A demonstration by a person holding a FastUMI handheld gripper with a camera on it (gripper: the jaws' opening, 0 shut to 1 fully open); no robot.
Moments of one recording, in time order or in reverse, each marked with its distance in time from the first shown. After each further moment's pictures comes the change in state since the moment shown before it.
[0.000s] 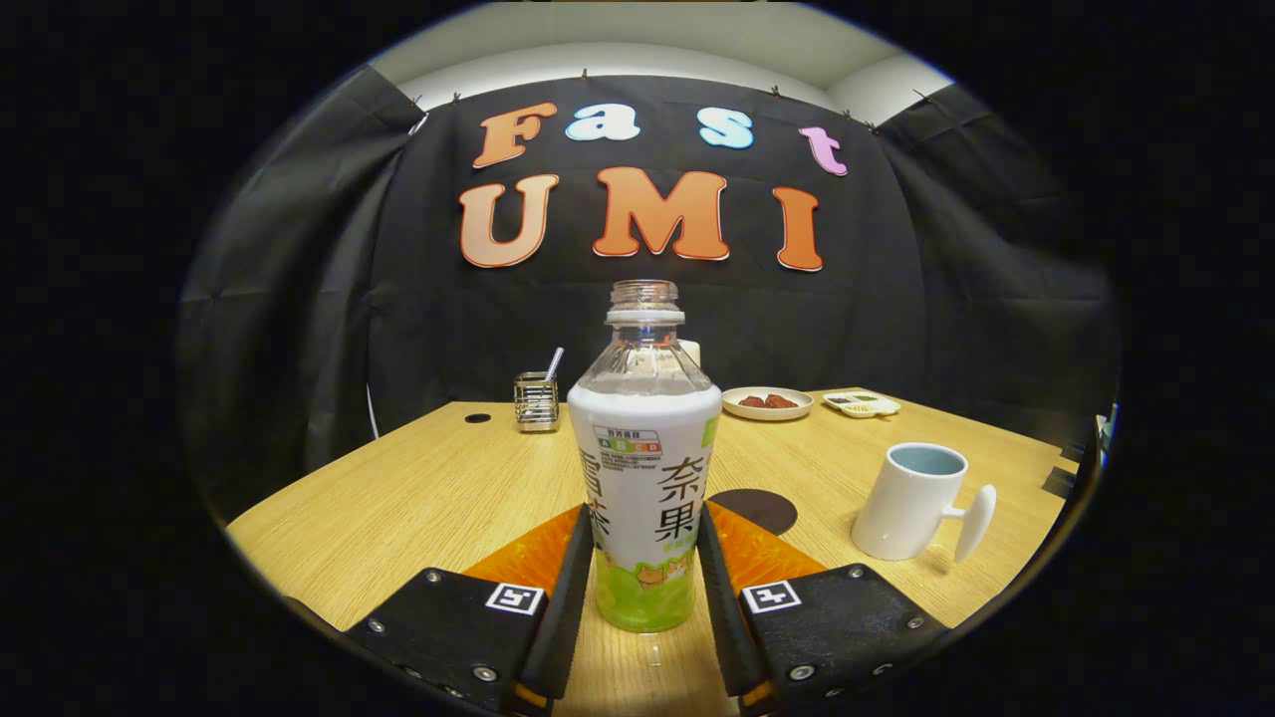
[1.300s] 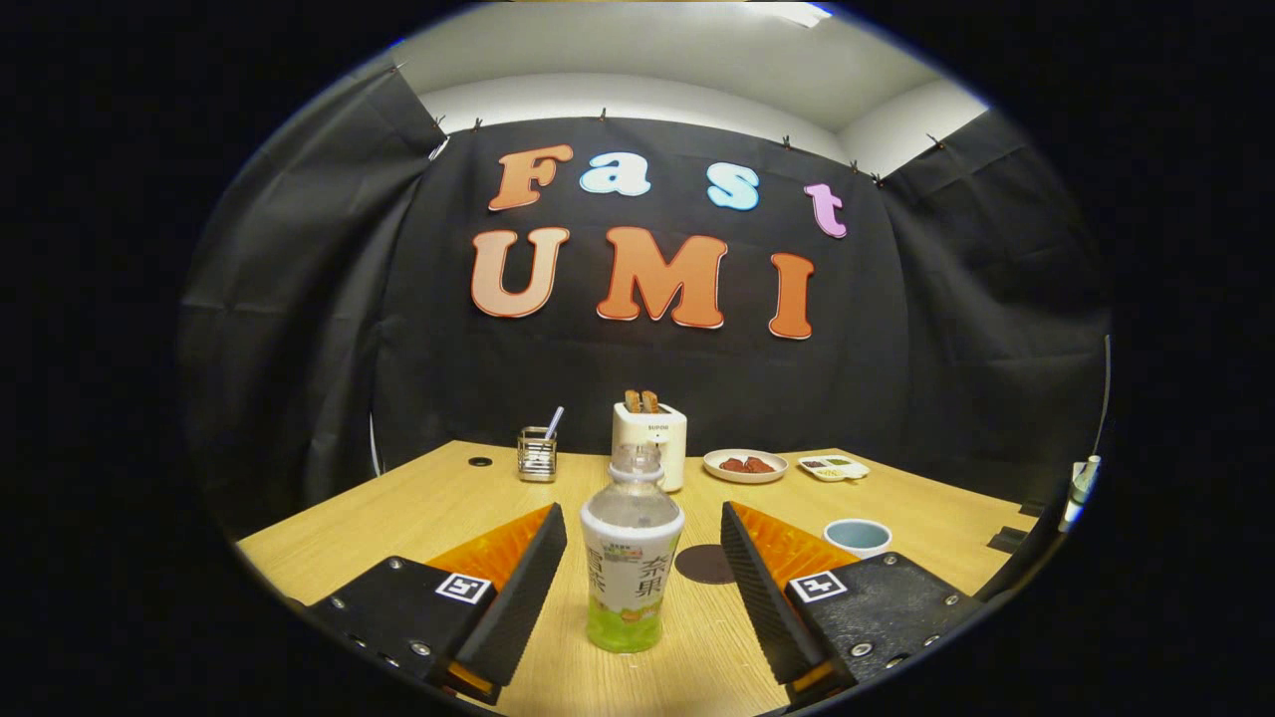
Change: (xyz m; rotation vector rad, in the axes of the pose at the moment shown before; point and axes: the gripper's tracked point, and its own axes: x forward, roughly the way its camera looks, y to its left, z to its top) arm -0.049 -0.007 0.063 -0.073 -0.113 -0.023
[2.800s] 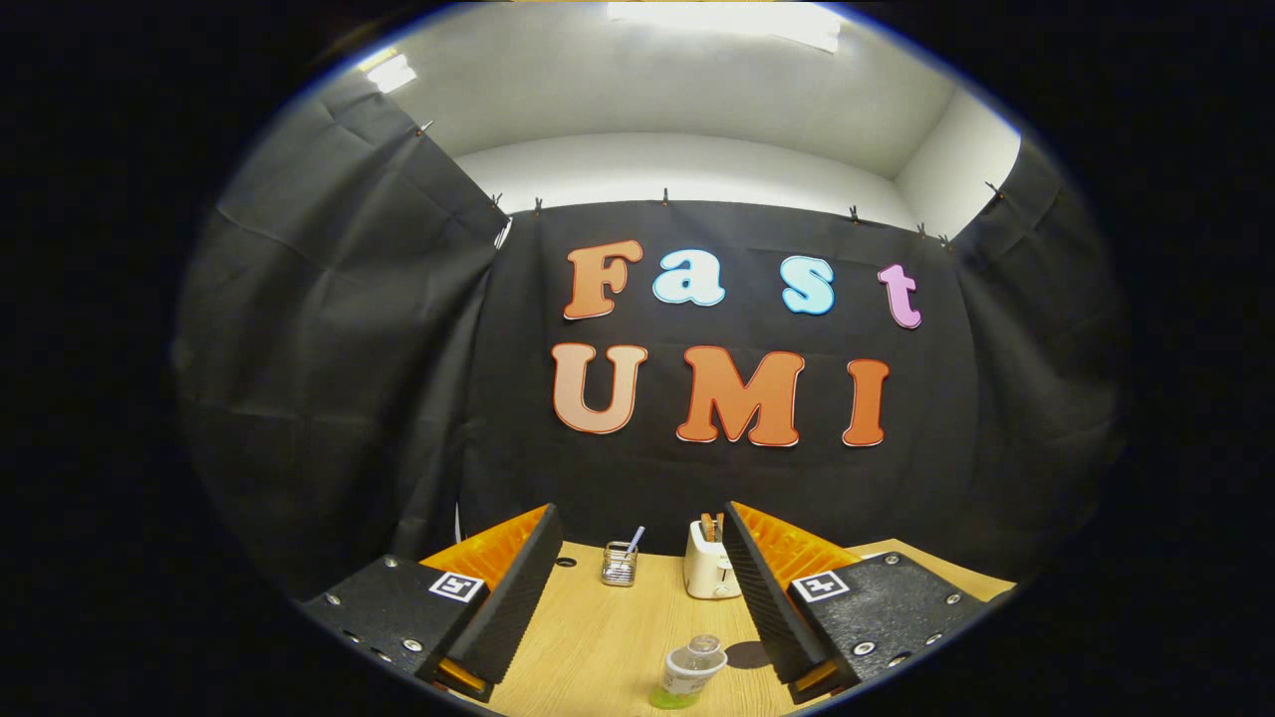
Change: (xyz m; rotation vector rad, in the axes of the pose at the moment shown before) arm -0.049 0.043 0.227 0.000 -0.220 0.216
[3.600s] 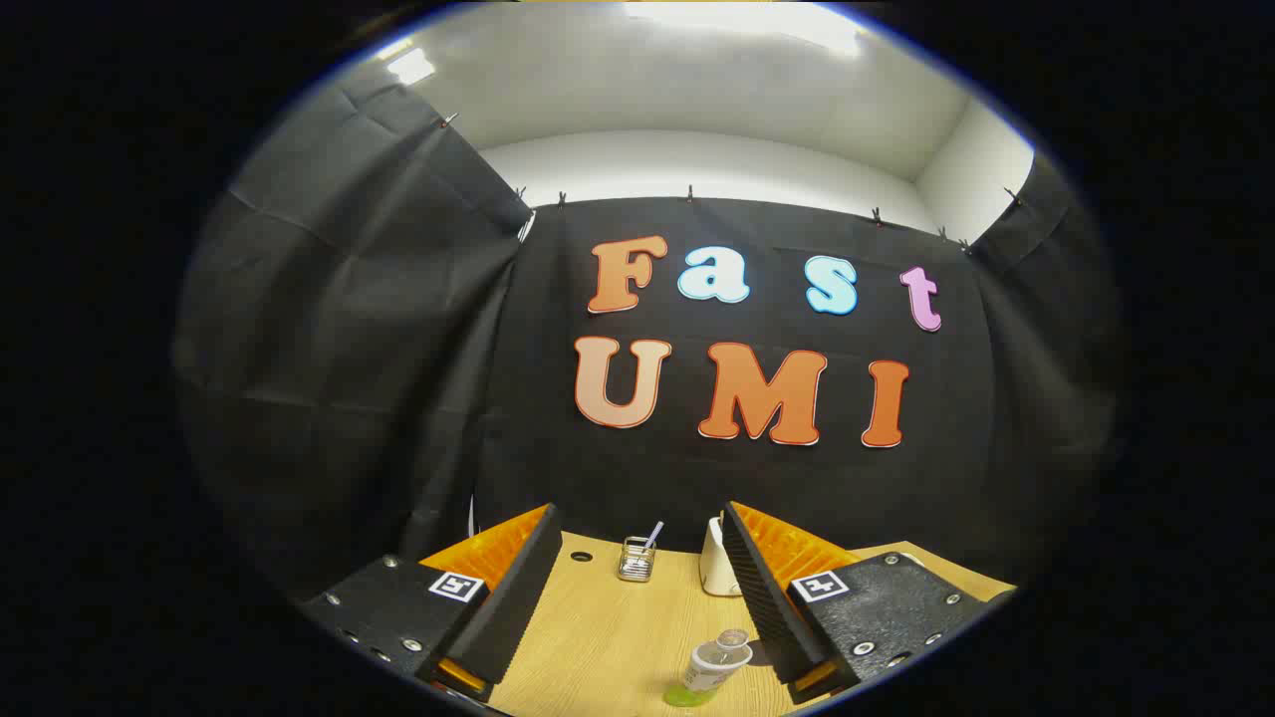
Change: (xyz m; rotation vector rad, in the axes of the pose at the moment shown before) arm -0.002 0.035 -0.008 -0.011 0.004 0.062
